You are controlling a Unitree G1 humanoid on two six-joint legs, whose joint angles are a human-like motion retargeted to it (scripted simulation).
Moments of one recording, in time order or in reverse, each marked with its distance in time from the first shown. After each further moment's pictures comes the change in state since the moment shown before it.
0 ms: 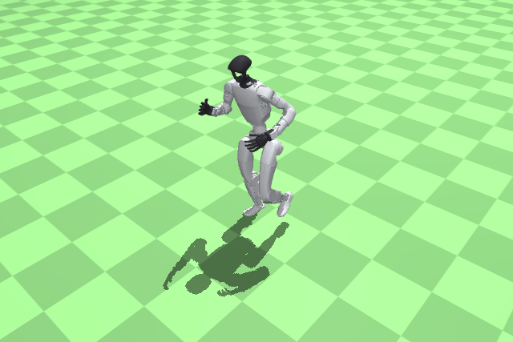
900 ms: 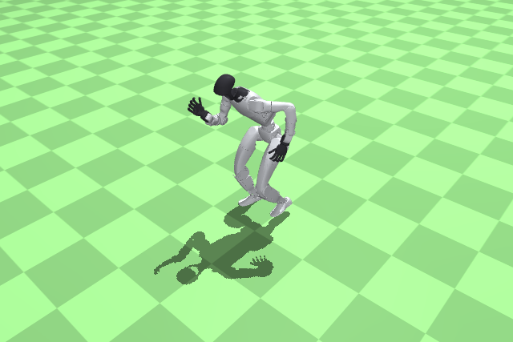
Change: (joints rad) left arm 0.223 0.148 -0.183 0.276 0.075 -0.120 0.255; right arm -0.696 0.014 0.096 0.112 -0.105 -0.268 -0.556; waist 0.011 0.143 0.241; left_leg -0.312 0.042 -0.064 -0.091 -0.137 0.060; right_leg -0.735 0.067 0.115 0.705 -0.108 0.008
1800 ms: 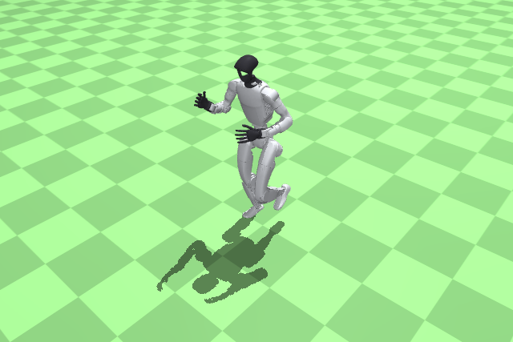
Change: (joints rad) left arm -0.490 -0.214 0.088 -0.325 0.127 0.077 0.051; right arm 0.559 -0.047 -0.118 0.005 0.178 0.179 0.375; waist 0.019 -0.156 -0.253; left_leg 0.291 -0.060 0.087 0.311 0.077 0.004; right_leg 0.669 0.015 0.033 -0.597 0.105 -0.044
